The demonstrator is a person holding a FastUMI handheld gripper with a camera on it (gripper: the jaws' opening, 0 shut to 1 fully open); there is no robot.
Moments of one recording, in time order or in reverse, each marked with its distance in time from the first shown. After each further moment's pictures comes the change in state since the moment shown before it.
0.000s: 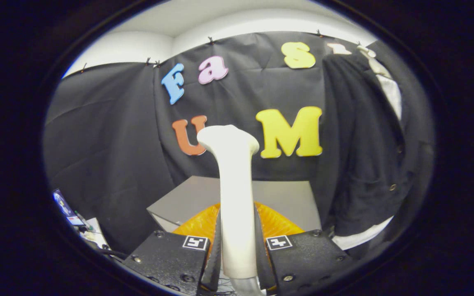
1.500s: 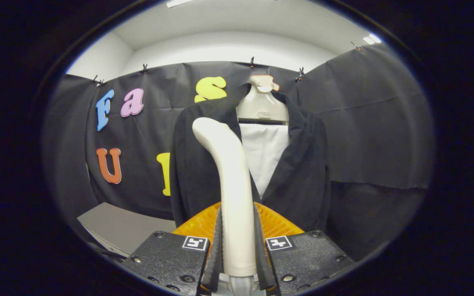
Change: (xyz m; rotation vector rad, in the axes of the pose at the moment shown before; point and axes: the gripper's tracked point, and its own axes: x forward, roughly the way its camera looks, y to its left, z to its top) arm -0.051 -0.280 0.099 -0.030 -0.172 -0.411
